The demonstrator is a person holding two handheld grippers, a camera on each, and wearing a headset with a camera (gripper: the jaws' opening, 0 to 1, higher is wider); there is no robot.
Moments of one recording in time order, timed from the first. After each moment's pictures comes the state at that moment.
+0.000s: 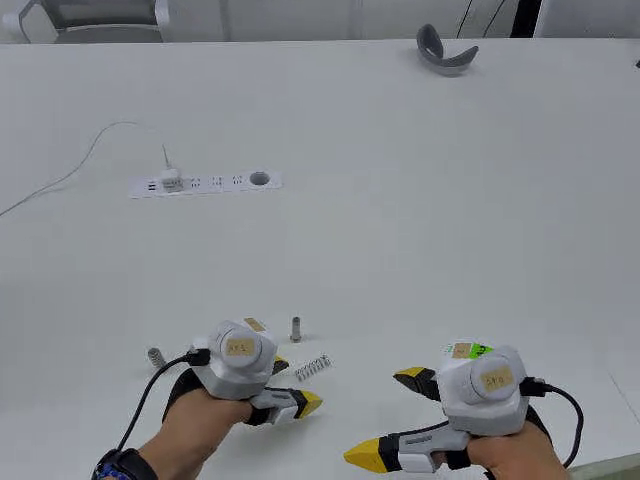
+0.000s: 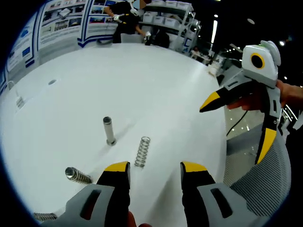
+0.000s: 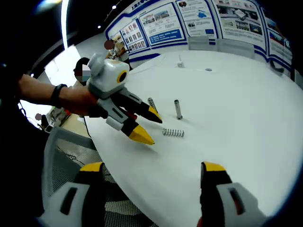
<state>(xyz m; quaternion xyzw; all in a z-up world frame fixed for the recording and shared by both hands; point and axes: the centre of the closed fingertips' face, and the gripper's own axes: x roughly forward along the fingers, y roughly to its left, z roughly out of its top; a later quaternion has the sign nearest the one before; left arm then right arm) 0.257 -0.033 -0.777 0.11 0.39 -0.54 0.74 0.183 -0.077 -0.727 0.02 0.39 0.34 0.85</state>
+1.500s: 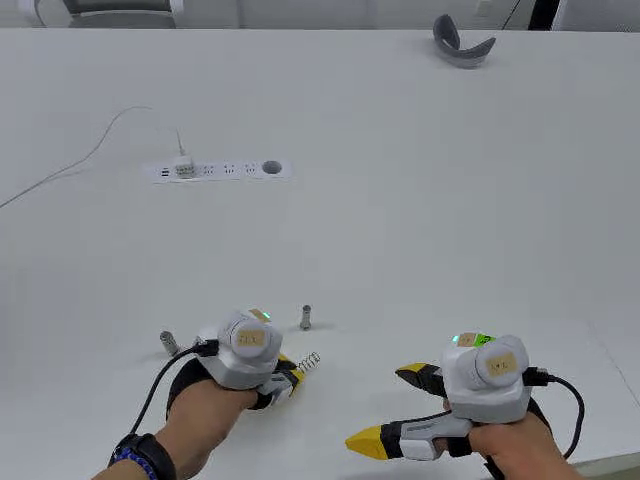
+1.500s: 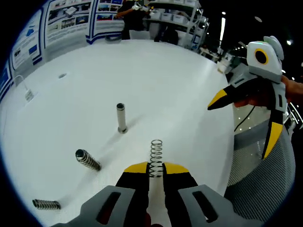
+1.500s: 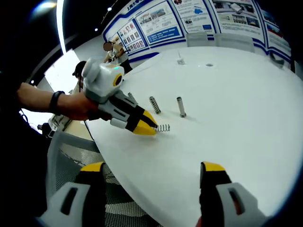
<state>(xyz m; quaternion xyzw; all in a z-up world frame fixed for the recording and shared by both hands) 0.255 -0.003 -0.781 0.13 0.40 -0.50 0.76 0.183 -0.067 -0.730 0.05 0.40 0.34 0.85</state>
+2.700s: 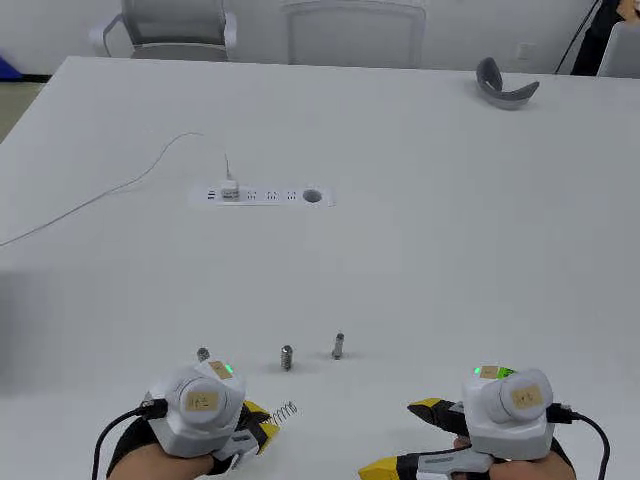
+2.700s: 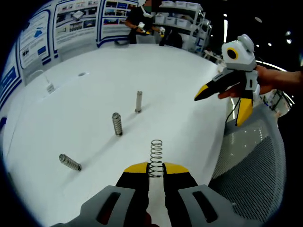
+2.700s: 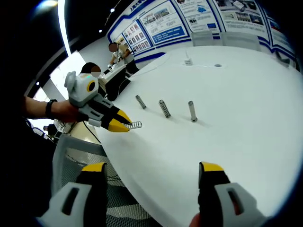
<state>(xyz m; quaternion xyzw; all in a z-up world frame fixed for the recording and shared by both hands) 0.230 0.078 -0.748 0.13 0.39 -0.48 0.78 0.189 -0.044 -0.725 0.07 0.40 0.37 0.83</state>
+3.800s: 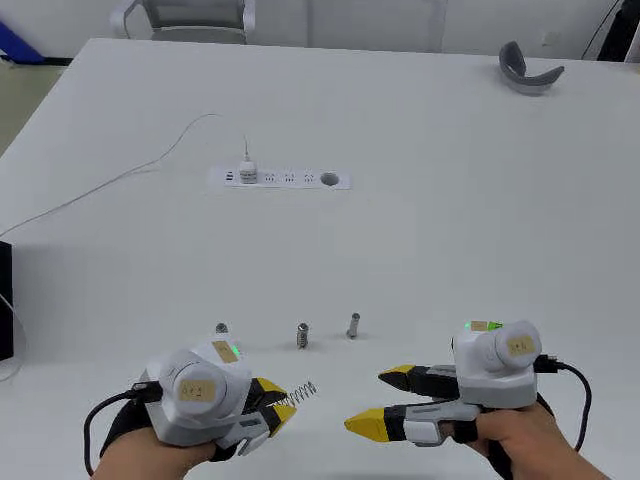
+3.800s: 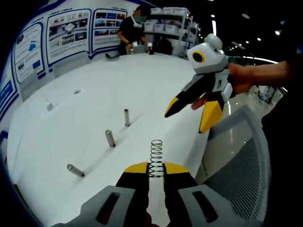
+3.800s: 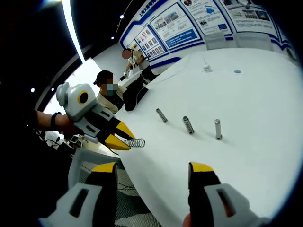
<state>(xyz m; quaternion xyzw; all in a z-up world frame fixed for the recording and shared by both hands) 0.205 0.071 -0.702 0.14 0.34 -0.52 0.77 0.202 0.002 -0.694 0.12 0.37 0.44 0.81</state>
